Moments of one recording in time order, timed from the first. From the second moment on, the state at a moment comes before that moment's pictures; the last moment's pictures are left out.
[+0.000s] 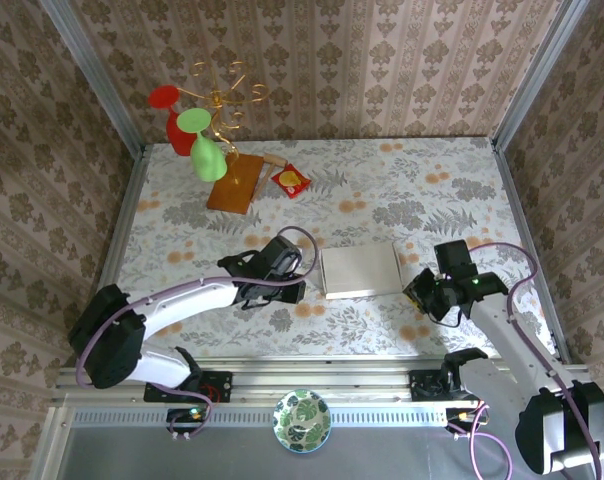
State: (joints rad) left arm -0.91 1.38 0.82 -0.48 0.08 -0.57; right arm 0.14 0.92 0.57 -0.80 -0.27 1.02
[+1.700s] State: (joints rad) left arm 0.01 1.51 0.30 0.86 -0.14 0.00; right arm 0.07 1.50 0.40 0.72 0.25 0.04
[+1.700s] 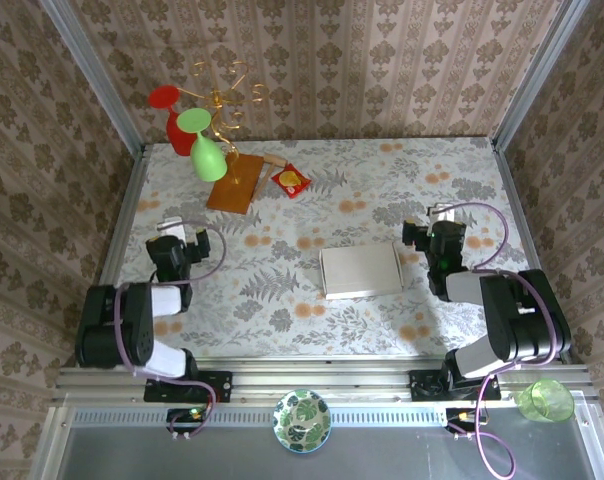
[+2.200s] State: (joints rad) left arm 0.01 1.57 0.36 0.92 -0.08 0.04; right arm 0.06 1.53 0.37 0.76 0.25 0.06
